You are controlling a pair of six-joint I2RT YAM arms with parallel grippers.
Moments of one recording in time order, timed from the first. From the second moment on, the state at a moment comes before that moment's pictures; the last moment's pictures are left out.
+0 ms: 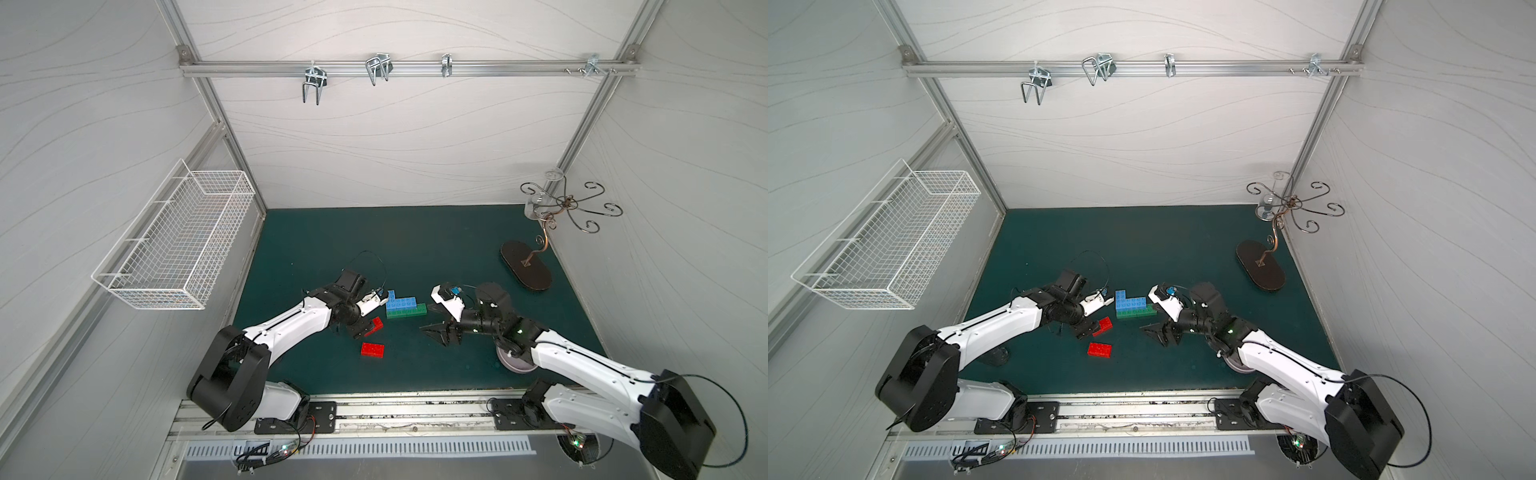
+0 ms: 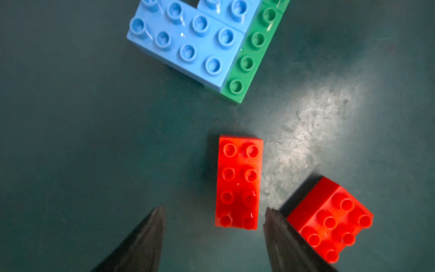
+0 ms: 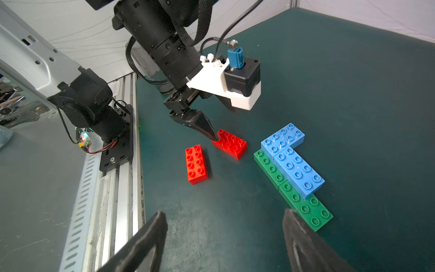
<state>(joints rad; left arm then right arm) -0.48 1.40 0.75 -0.56 0.17 0.49 0.76 1.06 0.50 0.07 -0.55 -0.06</state>
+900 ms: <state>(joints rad) -0.53 1.49 0.74 -0.56 0.15 0.50 0.78 1.06 0.52 0.09 -0.54 -0.08</state>
